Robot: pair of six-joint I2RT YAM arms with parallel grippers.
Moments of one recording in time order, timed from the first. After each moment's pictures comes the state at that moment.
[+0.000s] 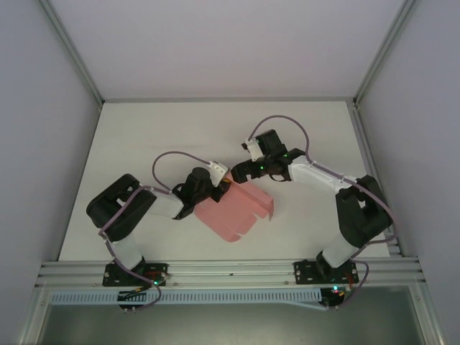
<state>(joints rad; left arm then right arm) -0.76 1.75 0.60 0.66 0.00 -0.02 0.57 1.62 1.08 -0.39 -0.27 0.12</state>
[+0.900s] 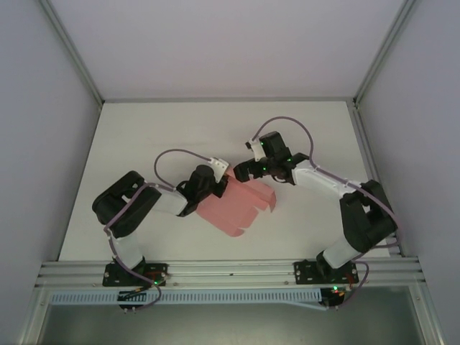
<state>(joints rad) -0.77 1.80 0.66 0.65 -0.13 -0.05 0.57 1.53 0.99 -0.29 -0.20 0.12</state>
